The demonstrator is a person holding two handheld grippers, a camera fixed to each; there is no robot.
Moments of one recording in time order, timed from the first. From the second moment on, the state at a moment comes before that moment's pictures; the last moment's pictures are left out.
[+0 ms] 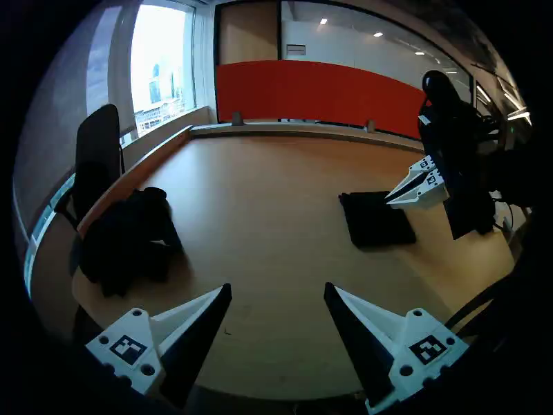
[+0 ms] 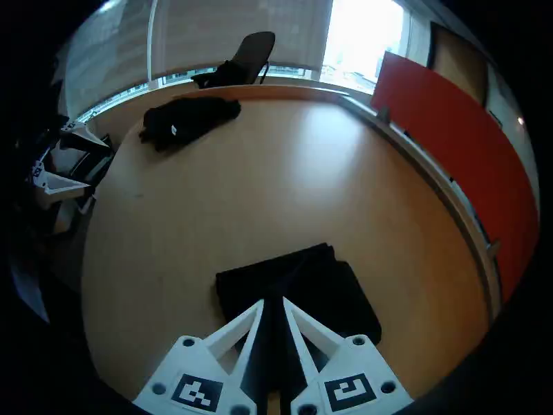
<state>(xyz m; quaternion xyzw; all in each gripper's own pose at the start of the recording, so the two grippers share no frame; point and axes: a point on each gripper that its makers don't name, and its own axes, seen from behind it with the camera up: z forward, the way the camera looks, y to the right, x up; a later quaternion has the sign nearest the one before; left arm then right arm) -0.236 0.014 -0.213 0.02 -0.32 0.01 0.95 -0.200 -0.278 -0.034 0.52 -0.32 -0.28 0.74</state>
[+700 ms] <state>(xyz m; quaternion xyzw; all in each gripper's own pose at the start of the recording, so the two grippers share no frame) -0.236 0.012 -0.213 0.03 -0.32 0.00 0.95 -0.197 -0.273 -0.042 0.51 -0.32 -0.27 0.75</state>
